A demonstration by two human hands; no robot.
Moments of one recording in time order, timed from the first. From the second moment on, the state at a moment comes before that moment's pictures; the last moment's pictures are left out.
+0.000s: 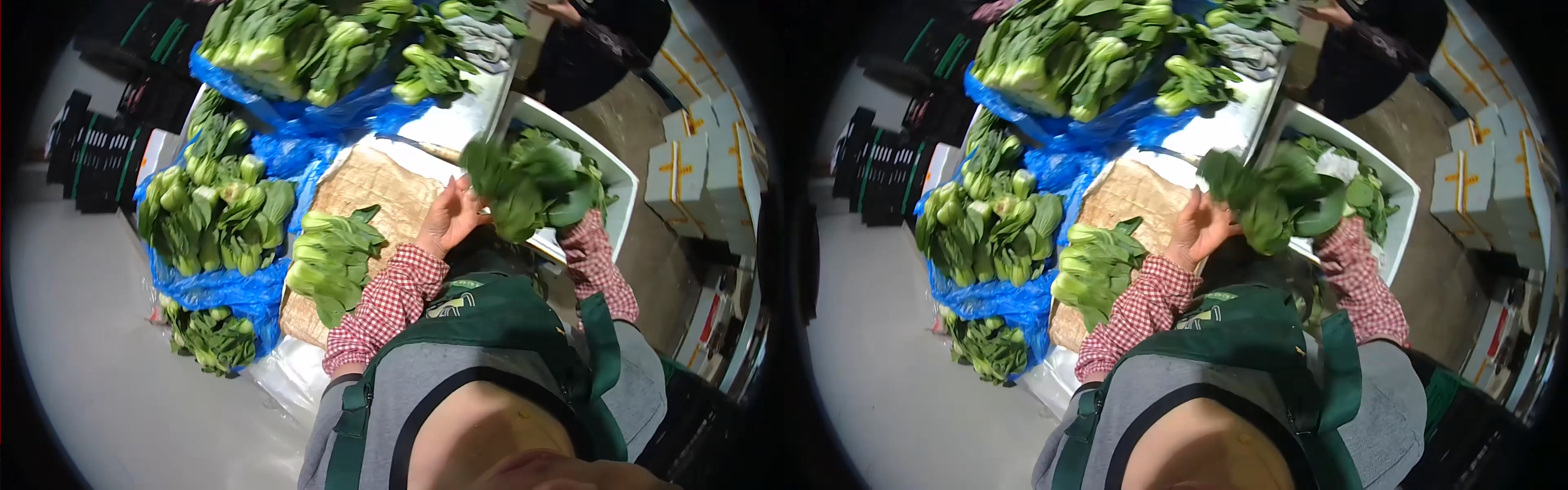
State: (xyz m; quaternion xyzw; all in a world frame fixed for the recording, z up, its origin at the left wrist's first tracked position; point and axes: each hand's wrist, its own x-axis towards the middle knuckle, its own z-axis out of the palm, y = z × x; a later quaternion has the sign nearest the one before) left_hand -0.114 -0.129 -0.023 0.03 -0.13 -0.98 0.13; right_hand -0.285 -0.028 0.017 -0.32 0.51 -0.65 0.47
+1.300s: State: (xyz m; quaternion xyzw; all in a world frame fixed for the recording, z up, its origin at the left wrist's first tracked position) left_hand -0.181 -0.155 0.002 0.21 -0.41 -0.89 0.06; right_hand -0.455 0.007 -0.078 -0.40 0.86 -0.23 0.23
